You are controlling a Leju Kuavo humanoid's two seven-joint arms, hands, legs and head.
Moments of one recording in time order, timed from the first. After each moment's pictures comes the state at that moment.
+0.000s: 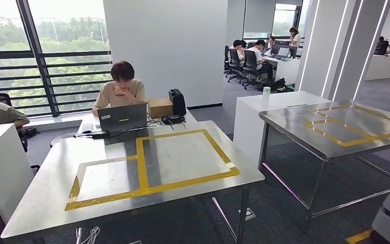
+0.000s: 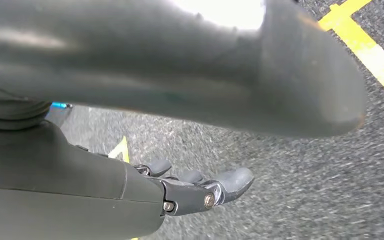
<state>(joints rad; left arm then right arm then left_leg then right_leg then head) 0.21 -0.14 -0.26 -1.96 0.30 -0.52 -0.58 -0.02 0.04 -0.33 -0.17 0.20 0.12 0.16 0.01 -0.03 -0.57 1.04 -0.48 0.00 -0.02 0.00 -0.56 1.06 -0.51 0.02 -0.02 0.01</state>
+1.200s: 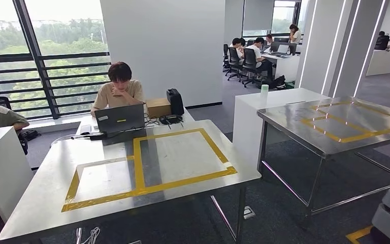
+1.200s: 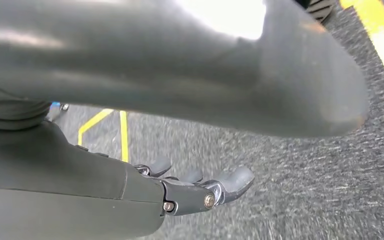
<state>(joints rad) 0.35 -0.13 -0.06 -2.14 0.26 -0.52 -0.63 -0.03 0.06 -0.26 -0.17 0.36 0.11 0.10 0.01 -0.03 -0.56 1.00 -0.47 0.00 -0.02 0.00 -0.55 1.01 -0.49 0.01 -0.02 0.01</state>
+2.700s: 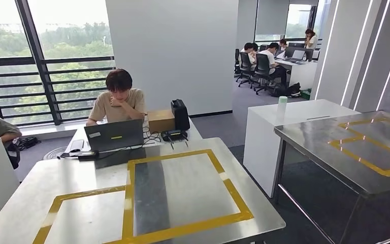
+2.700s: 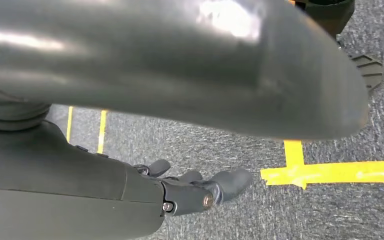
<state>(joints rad) 0.41 -0.26 0.05 -2.21 0.26 -0.61 -0.60 -0.02 0.06 -0.22 -0.16 0.40 0.12 0.09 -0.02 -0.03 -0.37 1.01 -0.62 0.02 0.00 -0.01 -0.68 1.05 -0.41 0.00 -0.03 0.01</state>
